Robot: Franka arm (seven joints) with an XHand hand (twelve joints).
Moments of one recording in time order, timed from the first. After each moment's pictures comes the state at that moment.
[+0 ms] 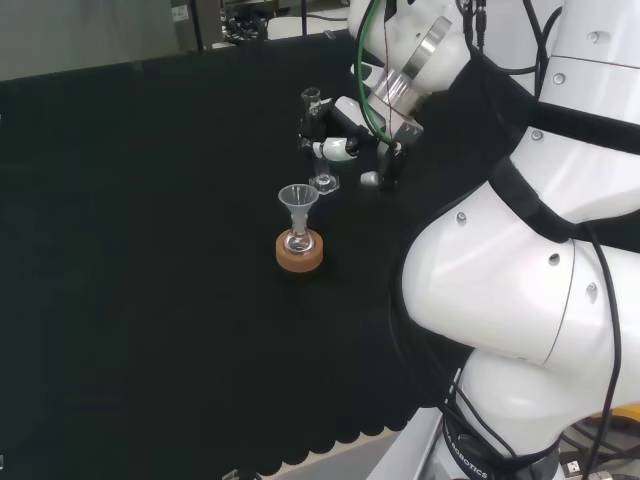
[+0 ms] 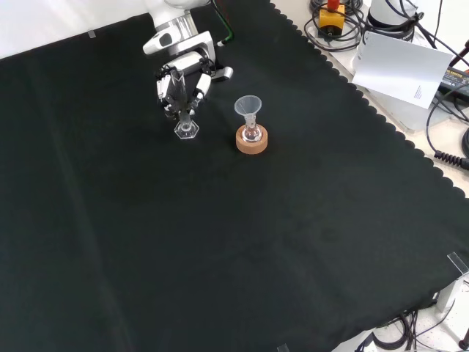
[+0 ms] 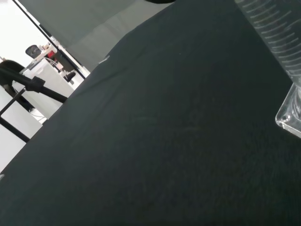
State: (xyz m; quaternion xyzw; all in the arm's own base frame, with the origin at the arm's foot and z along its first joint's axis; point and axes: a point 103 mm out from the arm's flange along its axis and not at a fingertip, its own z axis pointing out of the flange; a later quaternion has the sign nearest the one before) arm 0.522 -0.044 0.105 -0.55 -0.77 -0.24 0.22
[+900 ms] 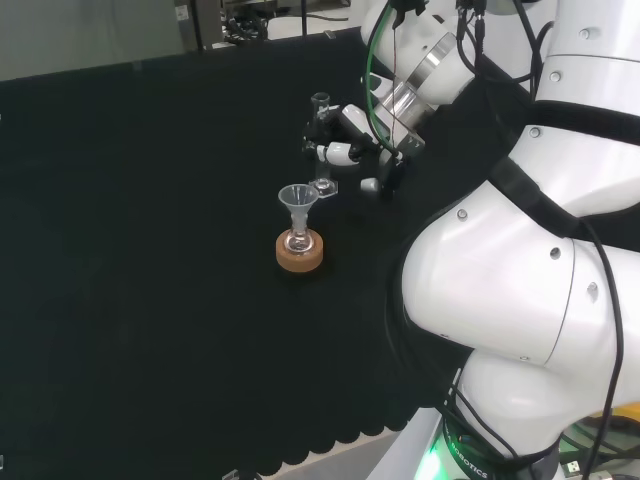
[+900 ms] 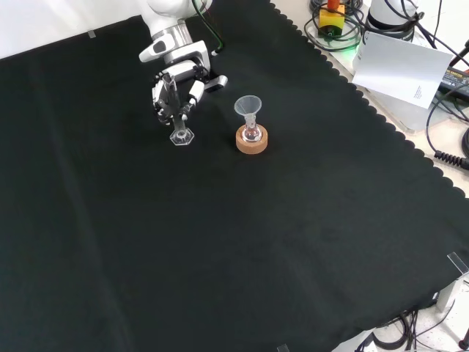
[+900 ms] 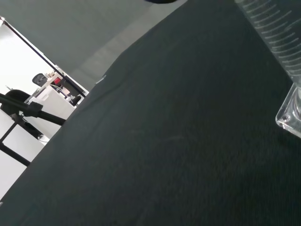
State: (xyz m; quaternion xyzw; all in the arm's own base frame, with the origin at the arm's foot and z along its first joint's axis) arm 0.535 -0.053 0.082 -0.56 -0.74 -0.28 0.24
